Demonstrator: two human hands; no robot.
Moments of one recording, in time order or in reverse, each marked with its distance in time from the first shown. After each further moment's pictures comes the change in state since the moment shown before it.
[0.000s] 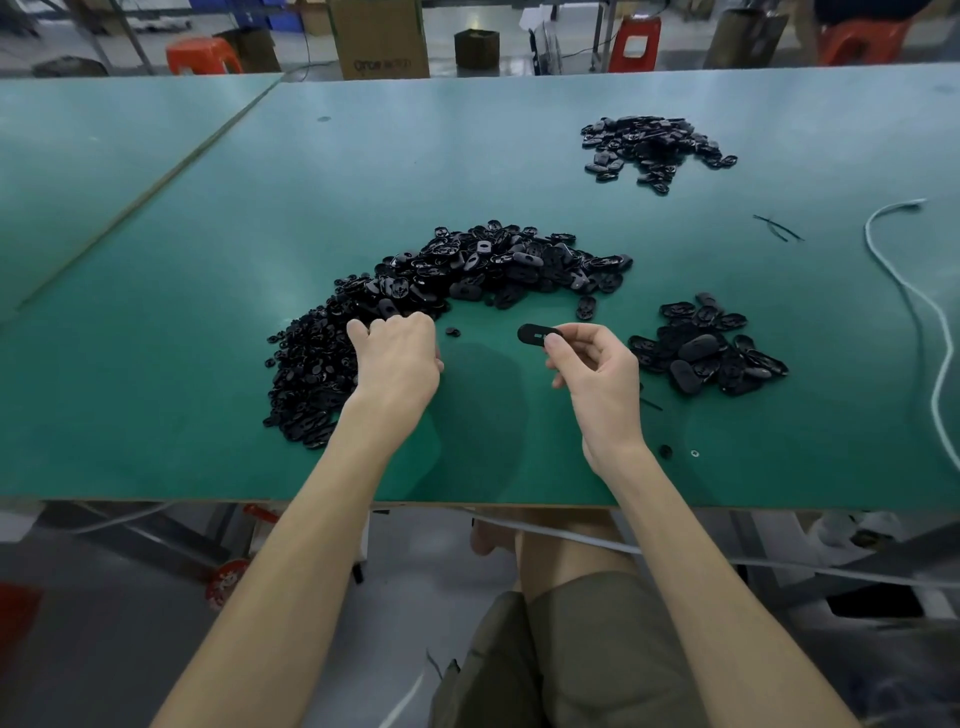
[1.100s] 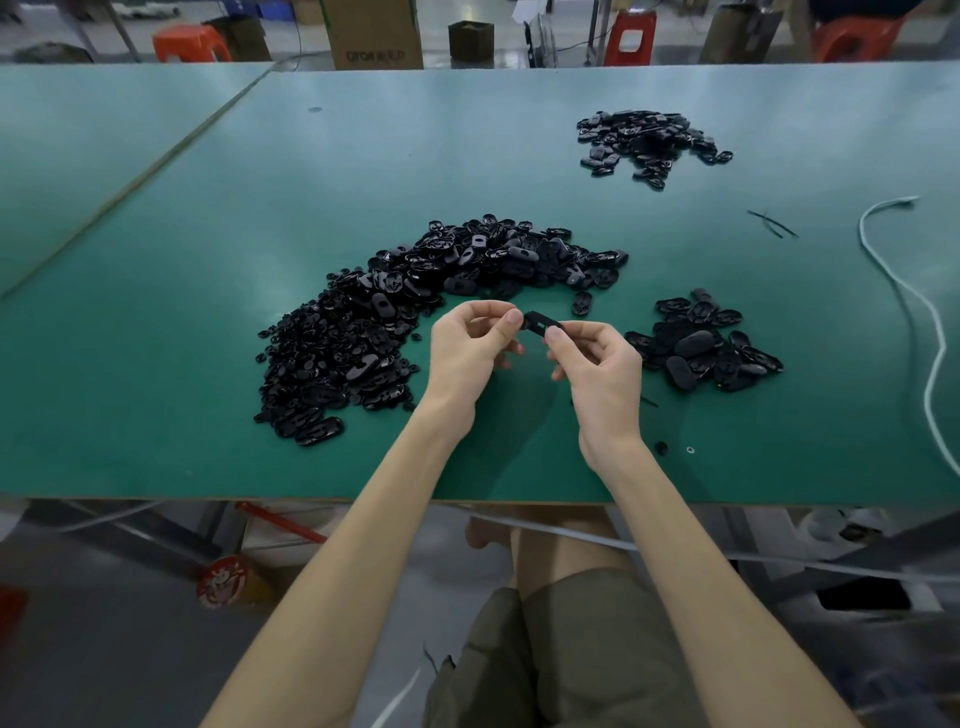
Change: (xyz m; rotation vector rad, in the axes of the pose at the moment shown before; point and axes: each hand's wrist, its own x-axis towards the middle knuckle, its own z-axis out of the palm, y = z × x) left_hand -0.008 0.050 0.039 -1.513 0.000 -0.003; right_hand 0.003 0.004 -0.002 0.011 0.082 0.022
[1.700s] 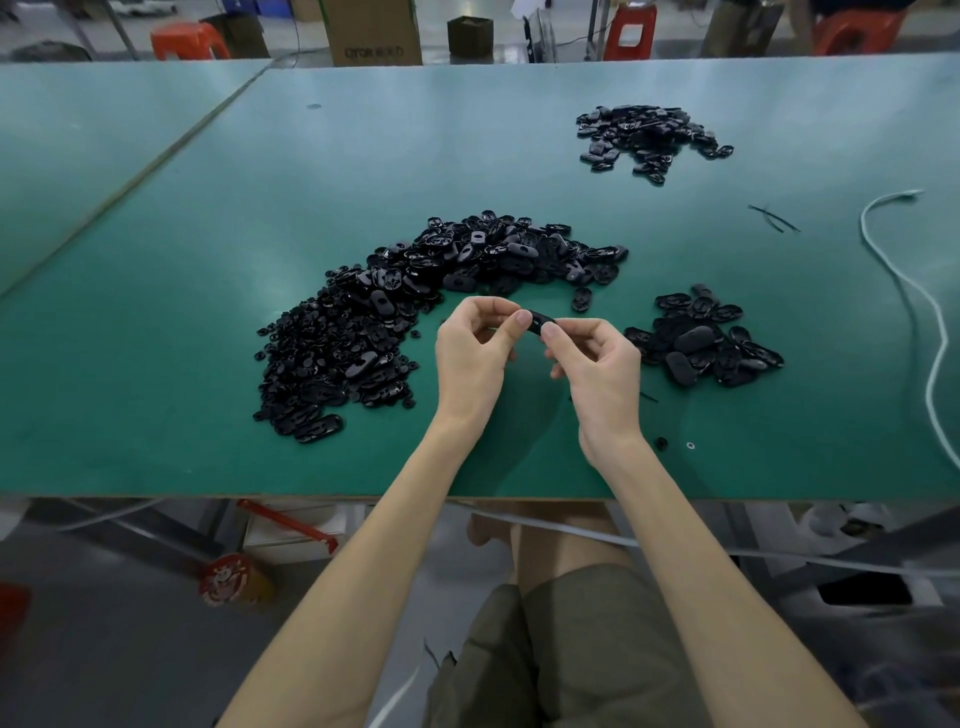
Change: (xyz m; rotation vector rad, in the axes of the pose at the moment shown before) left_hand -0.005 -0.013 0.010 0.074 0.065 0.187; right_hand 0.000 -0.001 -0.002 0.022 -0.037 -0.004
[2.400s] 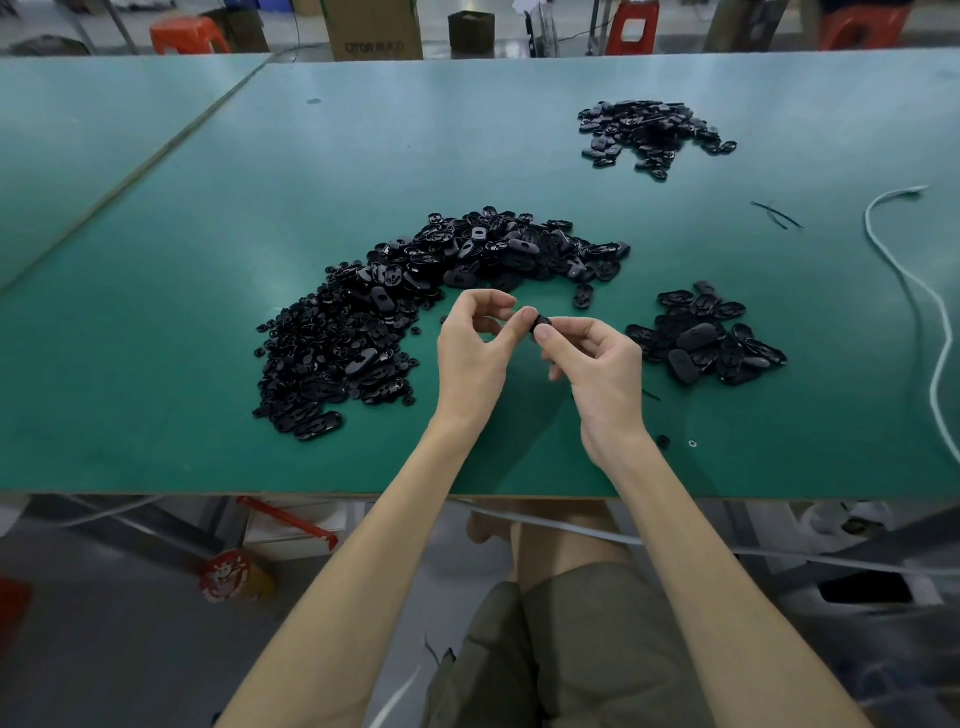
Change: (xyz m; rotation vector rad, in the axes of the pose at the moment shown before) left_hand -0.002 0.002 -0.001 0.106 0.003 0.045; right_hand -0.001 -0.002 -0.002 0.028 -0.066 0.036
